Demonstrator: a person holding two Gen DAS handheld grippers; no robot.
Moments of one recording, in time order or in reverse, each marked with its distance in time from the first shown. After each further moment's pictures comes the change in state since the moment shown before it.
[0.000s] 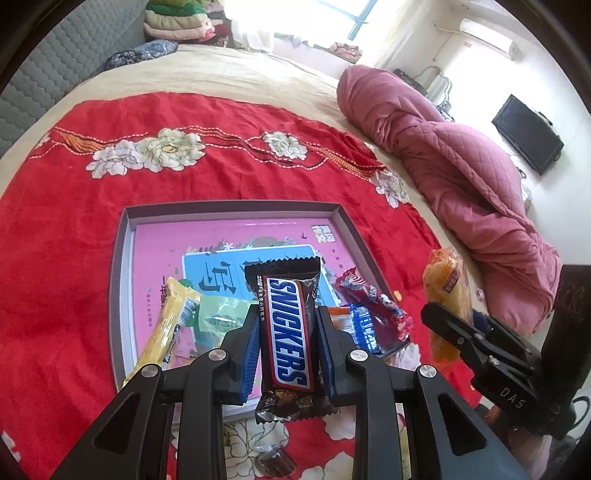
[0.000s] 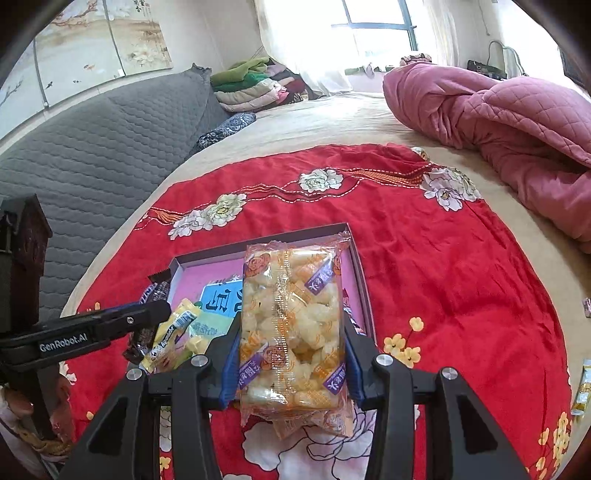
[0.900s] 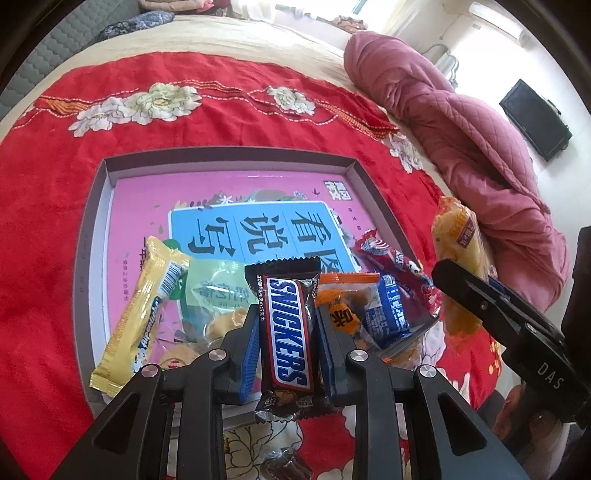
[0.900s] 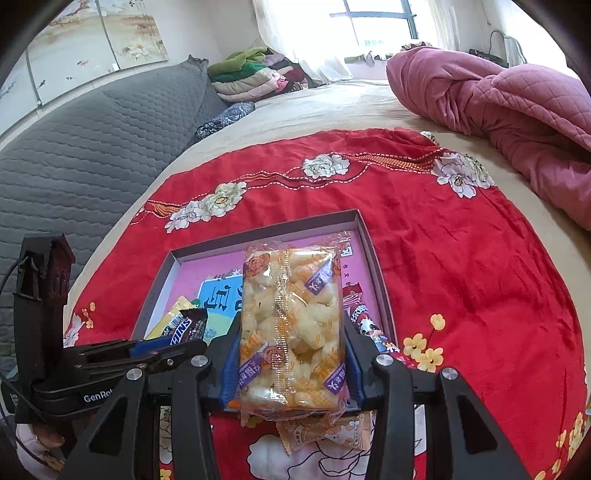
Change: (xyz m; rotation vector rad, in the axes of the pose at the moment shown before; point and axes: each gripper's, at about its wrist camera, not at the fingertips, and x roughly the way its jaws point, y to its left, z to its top) left arm 0.049 0.009 -0.016 -0.004 0.118 -0.004; right arm 0.032 0.001 0.000 0.020 0.044 0.012
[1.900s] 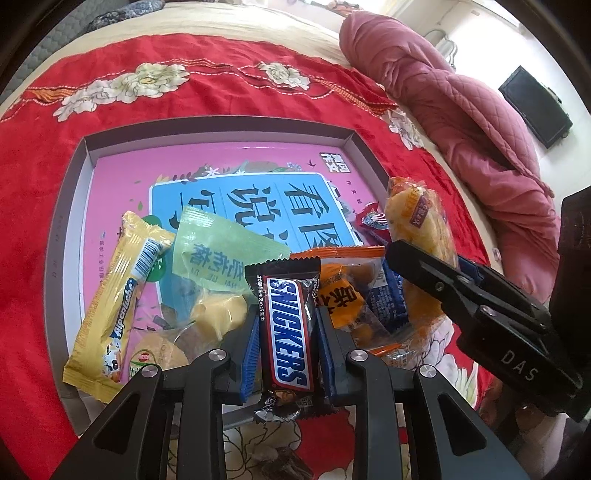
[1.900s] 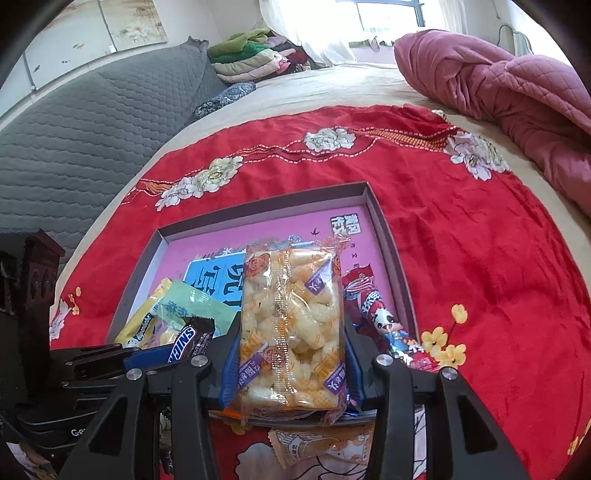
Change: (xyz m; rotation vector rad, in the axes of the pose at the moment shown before) left arm 0.021 -0.002 -0.010 0.018 0.061 -0.007; right arm 0.039 0.000 -0.008 -0.015 0.068 -0.008
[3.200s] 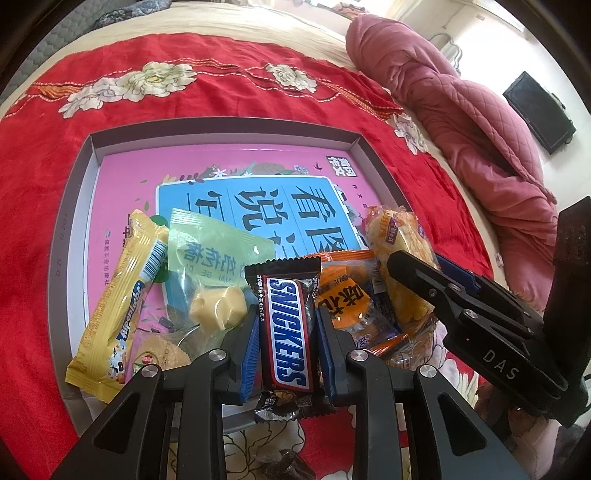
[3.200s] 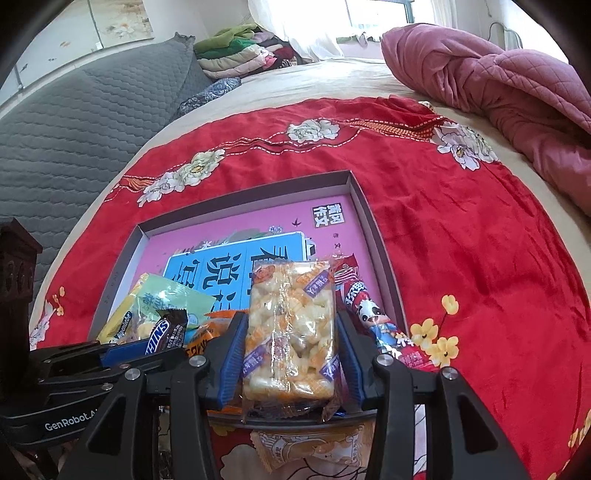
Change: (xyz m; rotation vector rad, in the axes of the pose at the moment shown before) left arm -0.001 0.004 0.001 -0.019 -0.006 0.004; right arm 0.007 -0.004 -0.005 0.015 0.012 -0.058
